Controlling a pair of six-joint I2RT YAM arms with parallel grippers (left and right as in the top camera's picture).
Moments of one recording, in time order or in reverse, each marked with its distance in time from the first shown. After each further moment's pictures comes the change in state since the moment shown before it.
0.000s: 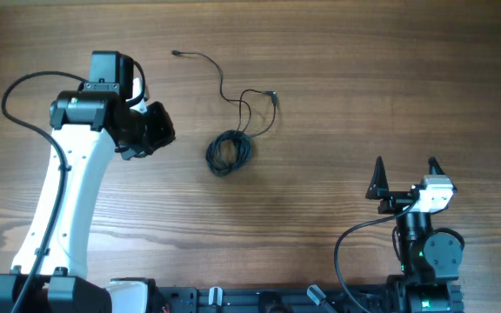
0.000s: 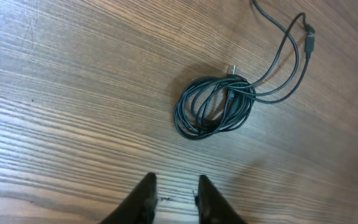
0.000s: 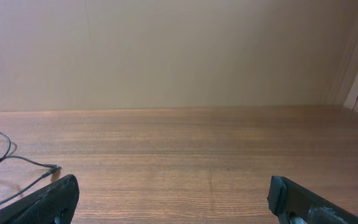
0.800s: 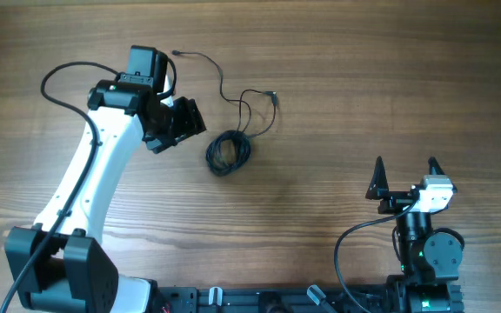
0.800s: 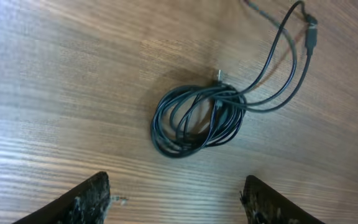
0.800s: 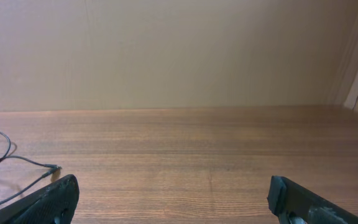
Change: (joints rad) left arm -0.106 0.125 -0.006 0.130 -0.012 -0.045; right arm 0.000 0.000 0.000 0.000 0.000 0.000
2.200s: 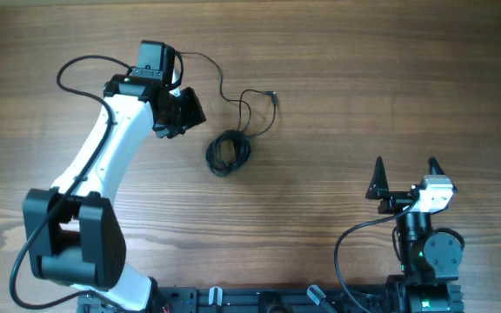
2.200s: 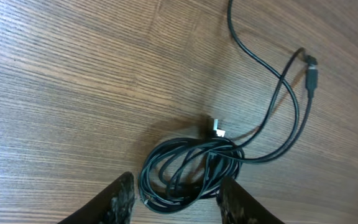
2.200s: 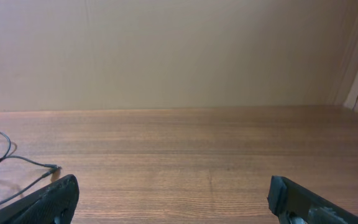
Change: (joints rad) left arm 0.000 0.131 0.000 0.175 -0.008 -0.014; right arm 0.000 0.000 0.000 0.000 0.000 0.000
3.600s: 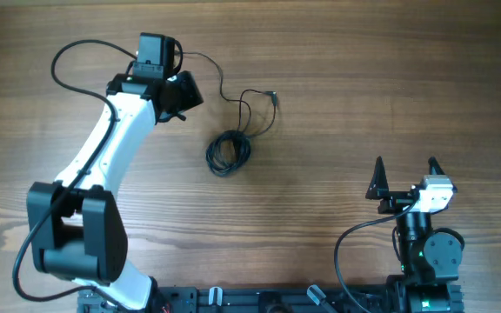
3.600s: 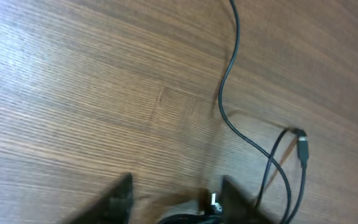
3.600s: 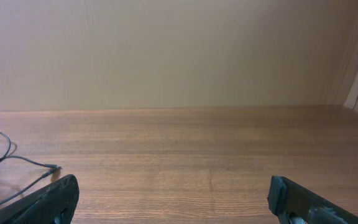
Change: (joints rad) left arm 0.000 0.033 0.000 0.215 -0.138 -0.004; right arm 0.000 0.000 0.000 0.000 0.000 0.000
